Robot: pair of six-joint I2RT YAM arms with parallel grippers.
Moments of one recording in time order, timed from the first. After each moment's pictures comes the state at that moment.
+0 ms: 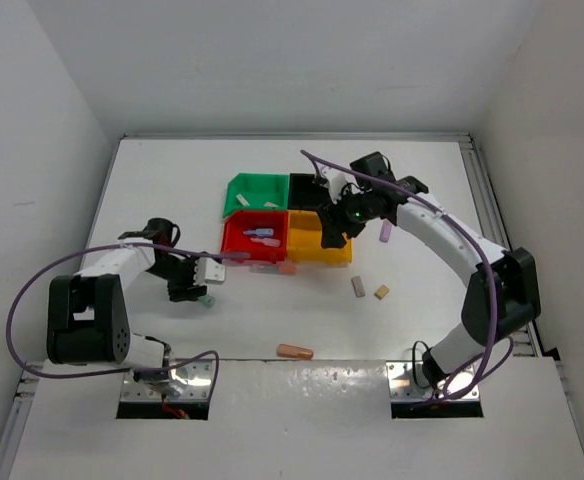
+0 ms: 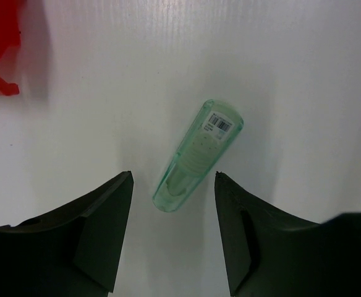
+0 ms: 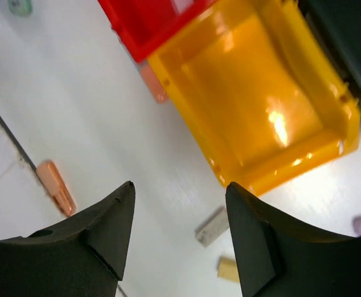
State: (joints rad) left arm 0.06 1.40 0.73 -0.81 0.52 1.57; right arm 0.46 1.60 1.29 -0.66 -0.46 -0.25
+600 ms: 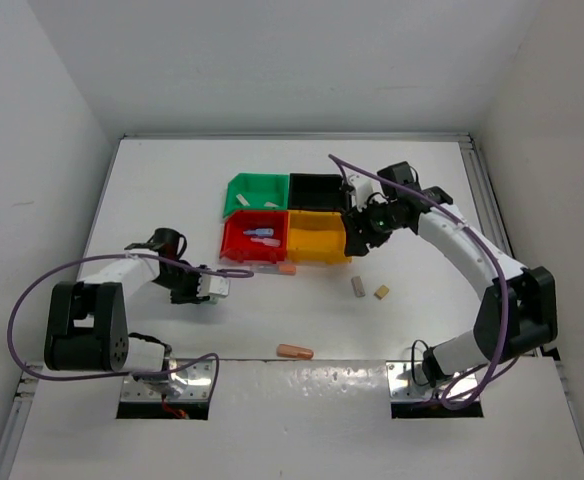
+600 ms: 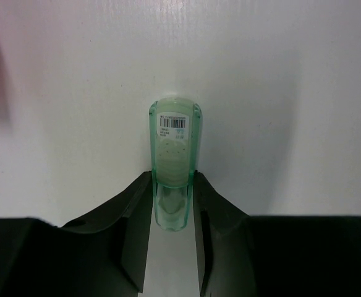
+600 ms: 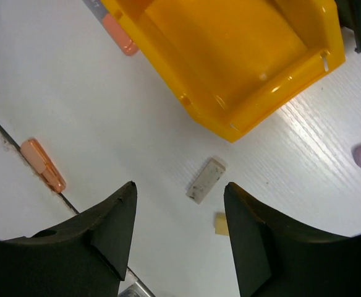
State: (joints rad) left arm -0.01 1.37 0.63 -0.71 0.47 1.60; right arm 0.33 1.48 1.13 -0.73 -0.45 -0.26
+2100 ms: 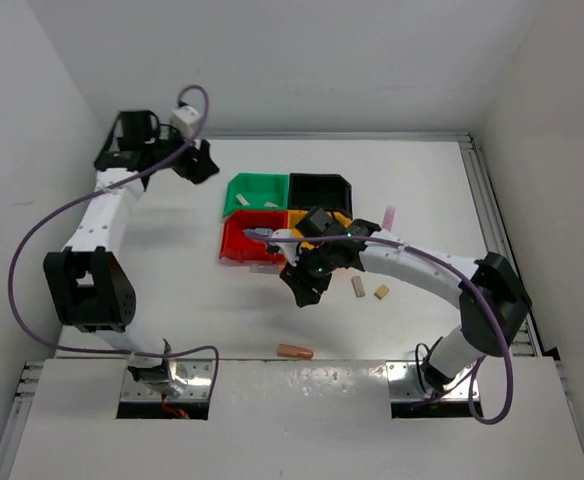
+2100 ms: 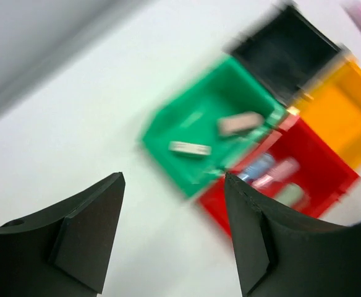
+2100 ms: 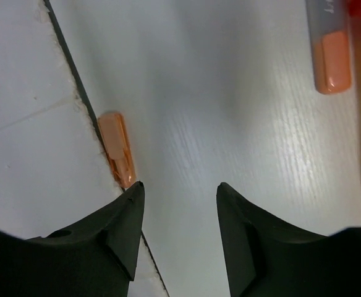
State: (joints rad) left arm 0.00 1.63 1.46 -0.48 0.71 0.46; right arm 0.82 1.58 1.12 -0.67 -0.40 -0.23
